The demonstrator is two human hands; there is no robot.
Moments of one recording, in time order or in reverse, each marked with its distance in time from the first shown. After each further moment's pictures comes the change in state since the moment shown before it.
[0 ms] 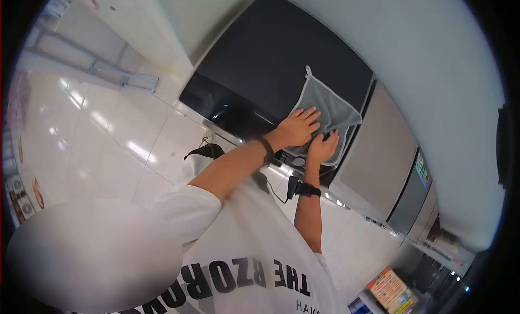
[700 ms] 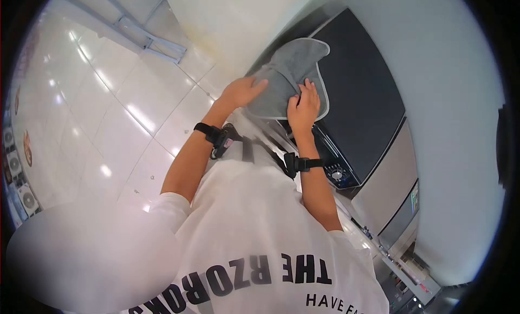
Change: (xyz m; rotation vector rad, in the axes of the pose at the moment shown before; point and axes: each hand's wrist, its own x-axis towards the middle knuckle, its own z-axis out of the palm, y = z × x) left_hand -0.229 -0.212 -0.198 -0.540 -0.068 -1.070; right_hand -0.070 -0.287 0.088 0.270 -0.359 -0.676
